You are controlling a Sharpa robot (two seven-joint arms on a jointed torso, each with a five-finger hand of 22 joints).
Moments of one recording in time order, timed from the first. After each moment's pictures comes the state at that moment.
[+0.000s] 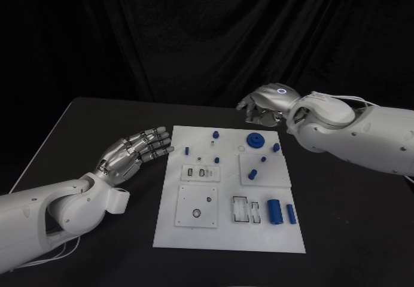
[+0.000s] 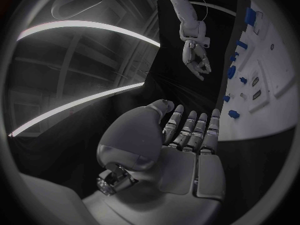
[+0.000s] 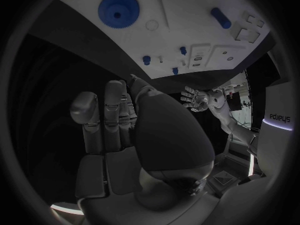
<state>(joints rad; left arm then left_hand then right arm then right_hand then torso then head) 1.20 -1.10 -0.21 1.67 0.05 0.06 0.68 1.30 0.19 0.21 0.06 0.65 0.53 0.14 0.13 0.06 0.23 0.27 0.43 0.06 0.22 0.27 0.31 0.05 0.10 0.33 0.29 0.20 0.10 1.51 -0.75 -0.23 1.39 -1.66 -0.40 -0.01 1.52 -0.09 0.23 0.17 0.21 0.83 0.10 0.11 0.13 1.13 0.04 0.32 0.31 1.22 -0.03 0.95 0.56 0.13 1.20 0.08 1.15 1.06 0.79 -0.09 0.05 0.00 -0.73</state>
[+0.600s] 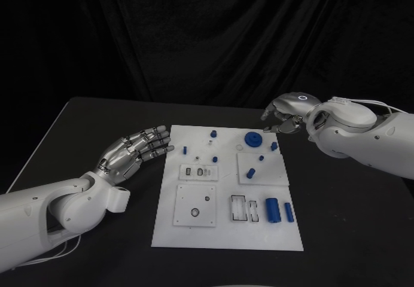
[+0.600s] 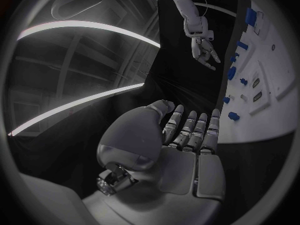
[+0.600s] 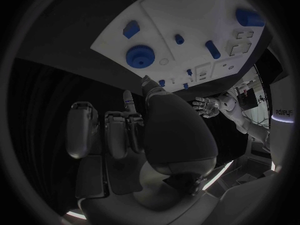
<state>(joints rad) 1.20 -1.09 -0.21 1.66 0.05 0.06 0.68 1.30 0.19 0.22 0.06 0.65 0.53 0.14 0.13 0.06 0.23 0.27 0.43 0.06 0.22 0.27 0.31 0.05 0.10 0.33 0.29 0.20 0.10 1.49 -0.83 -0.25 1.39 -1.61 -0.30 -0.10 1.37 -0.10 0.15 0.25 0.15 0.90 0.11 0.10 0.15 1.46 0.02 1.57 1.31 1.46 -0.03 1.57 1.31 0.06 1.44 0.08 1.42 1.31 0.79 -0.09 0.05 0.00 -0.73</state>
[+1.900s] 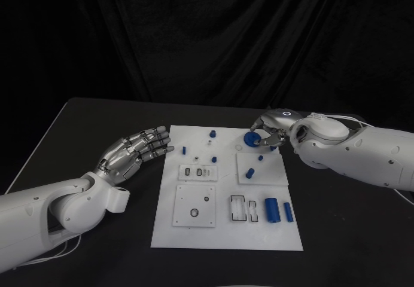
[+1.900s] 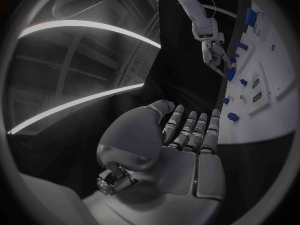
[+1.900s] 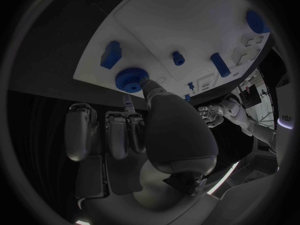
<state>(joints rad) 1.20 -1.07 -0.21 1.64 0.05 0.09 0.68 1.29 0.19 0.23 0.06 0.65 0.53 0.14 0.13 0.06 0.23 0.27 0.43 0.06 0.22 0.27 0.31 0.05 0.10 0.33 0.29 0.20 0.10 1.40 -0.74 -0.25 1.30 -1.59 -0.30 -0.13 1.35 -0.08 0.18 0.19 0.30 0.81 0.10 0.06 0.10 1.46 0.02 1.57 1.31 1.46 -0.04 1.57 1.31 0.03 1.44 0.07 1.42 1.31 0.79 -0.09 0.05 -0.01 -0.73</state>
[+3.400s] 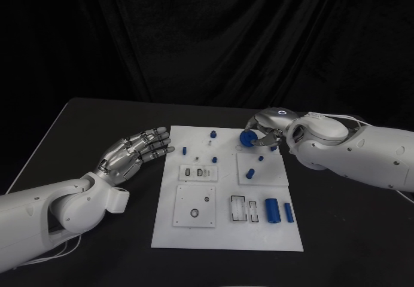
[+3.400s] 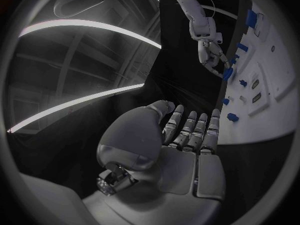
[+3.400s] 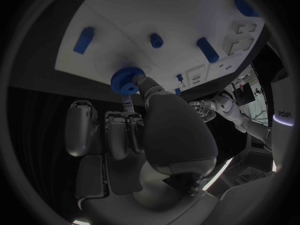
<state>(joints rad) 1.19 -1.07 -0.21 1.63 0.05 0.10 0.68 1.29 0.19 0.24 0.06 0.65 0.53 0.14 0.13 0.06 0.23 0.27 0.43 0.06 0.22 0.27 0.31 0.05 0.10 0.33 0.29 0.20 0.10 1.44 -0.74 -0.25 1.39 -1.58 -0.31 -0.13 1.38 -0.06 0.22 0.06 0.48 0.87 0.10 0.24 0.15 1.46 0.03 1.57 1.31 1.47 -0.04 1.57 1.31 0.05 1.43 0.08 1.38 1.31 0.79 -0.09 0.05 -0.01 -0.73</state>
